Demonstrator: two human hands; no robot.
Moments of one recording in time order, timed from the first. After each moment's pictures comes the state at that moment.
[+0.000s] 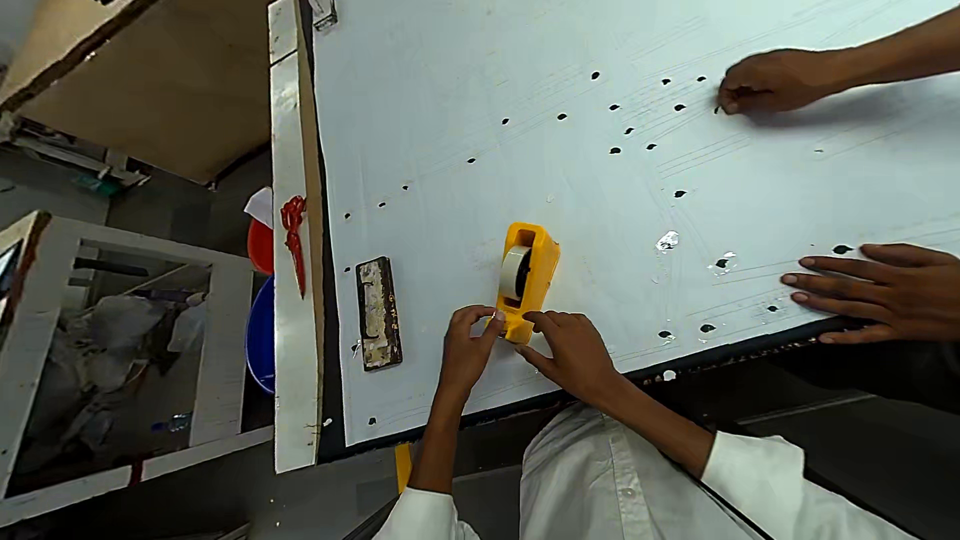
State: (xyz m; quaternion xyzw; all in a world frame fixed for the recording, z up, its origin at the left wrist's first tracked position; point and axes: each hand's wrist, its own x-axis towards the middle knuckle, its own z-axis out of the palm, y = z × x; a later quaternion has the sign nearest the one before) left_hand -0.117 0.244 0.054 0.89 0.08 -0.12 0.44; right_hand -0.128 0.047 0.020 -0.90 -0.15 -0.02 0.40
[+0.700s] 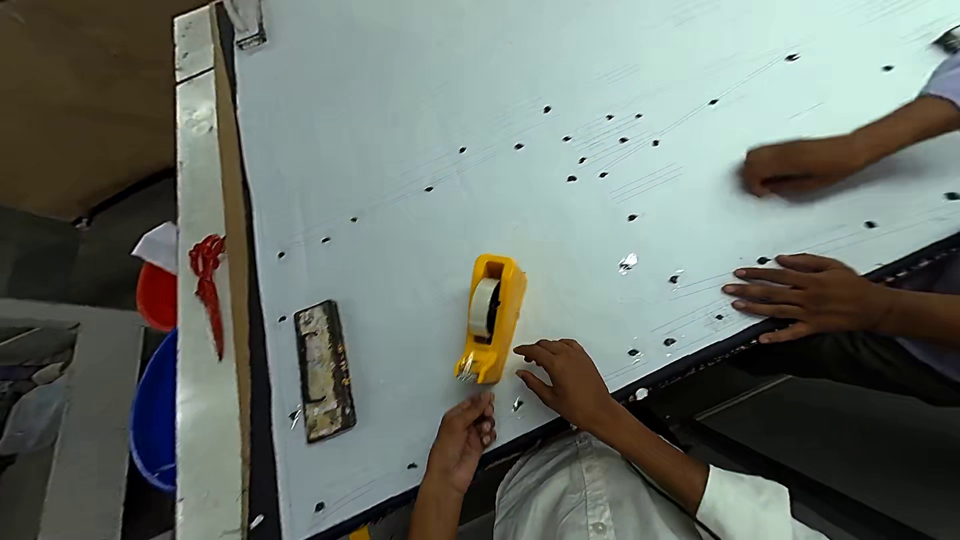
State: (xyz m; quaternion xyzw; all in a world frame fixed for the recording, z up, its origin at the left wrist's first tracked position) left_hand -0.150 0.239 0.005 0.51 0.35 -0.29 0.73; right_hand -0.131 0.022 -0.003 -0.92 -0.11 -0.03 0.38
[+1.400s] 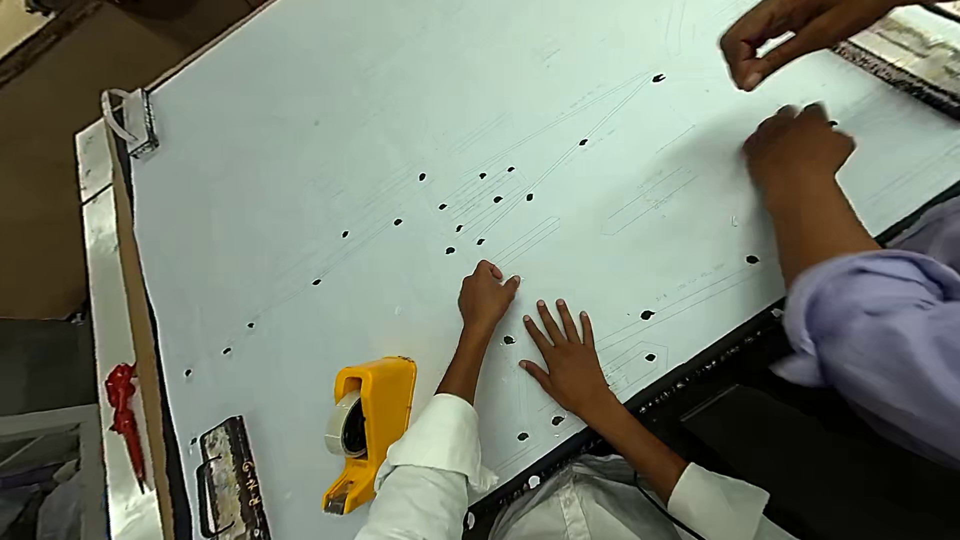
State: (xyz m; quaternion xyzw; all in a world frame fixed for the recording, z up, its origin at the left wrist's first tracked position) left_hand 0.089 -0.098 0.012 0.94 -0.02 -0.23 0.24; right_hand -0.087 -0.180 -0.064 -0.97 0.03 -0.04 0.24
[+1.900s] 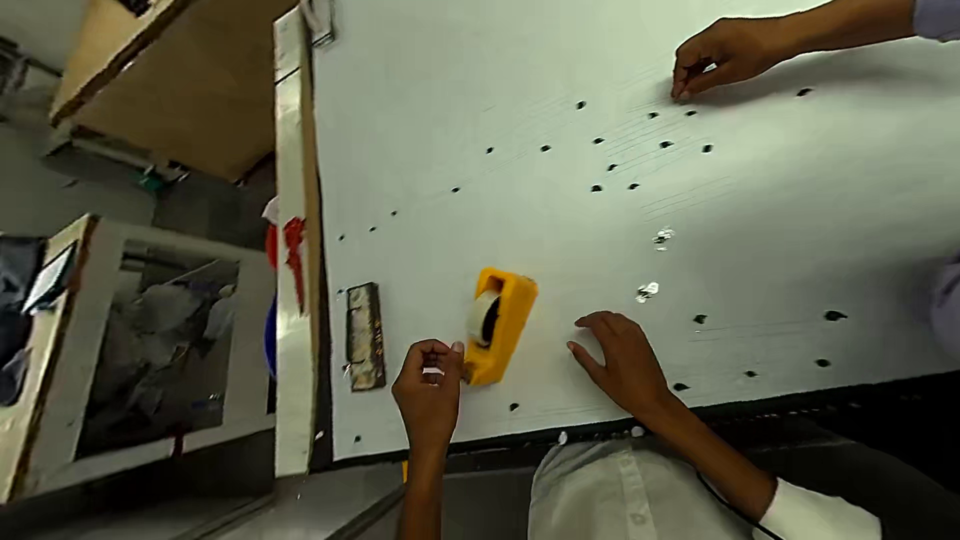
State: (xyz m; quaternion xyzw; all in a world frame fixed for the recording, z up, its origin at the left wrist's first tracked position) left_hand -0.106 0.184 0.092 0.92 0.11 0.11 0.37; right_hand -0.093 -0.075 -0.005 -0.91 -0.10 -0.04 0.40
